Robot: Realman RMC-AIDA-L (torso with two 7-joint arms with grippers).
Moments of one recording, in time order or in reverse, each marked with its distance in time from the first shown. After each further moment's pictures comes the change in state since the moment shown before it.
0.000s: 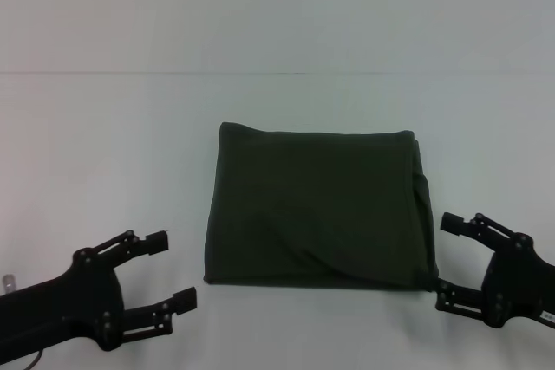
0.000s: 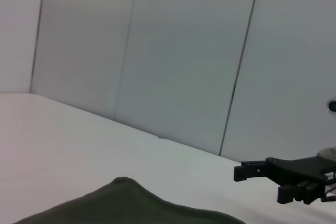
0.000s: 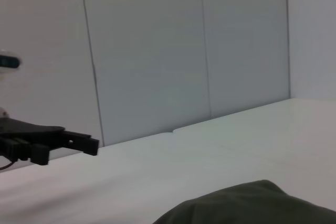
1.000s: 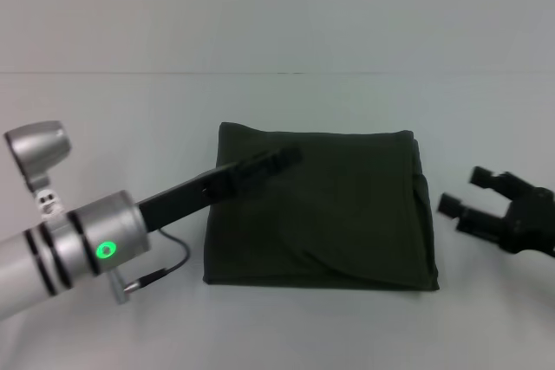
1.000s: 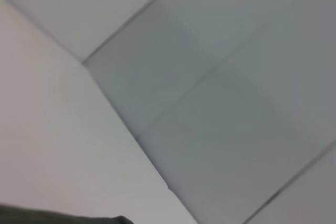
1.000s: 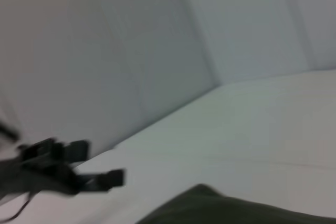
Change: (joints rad) left arm -0.344 -0.008 0.118 -0.422 -0.284 -0.410 -0.487; right arm 0.081 -0.028 0.096 -0.002 -0.005 0.123 0.294
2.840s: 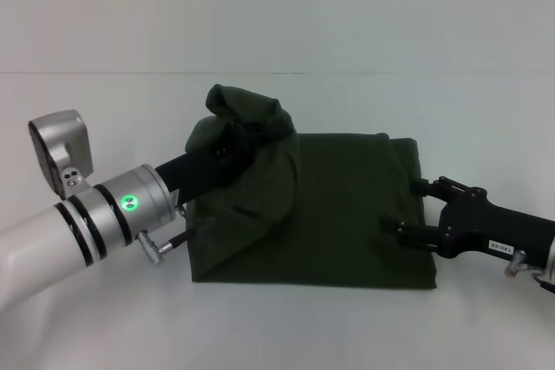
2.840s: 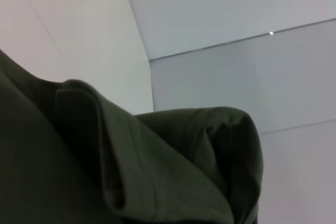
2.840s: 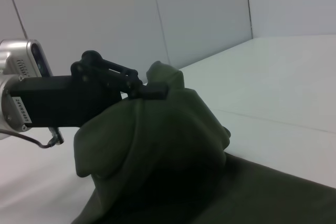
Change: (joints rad) left arm -0.097 -0.015 -0.124 -0.072 0.030 -0.138 -0.465; right arm 0.084 0.020 -0.220 0.014 0.032 0.183 -0.027
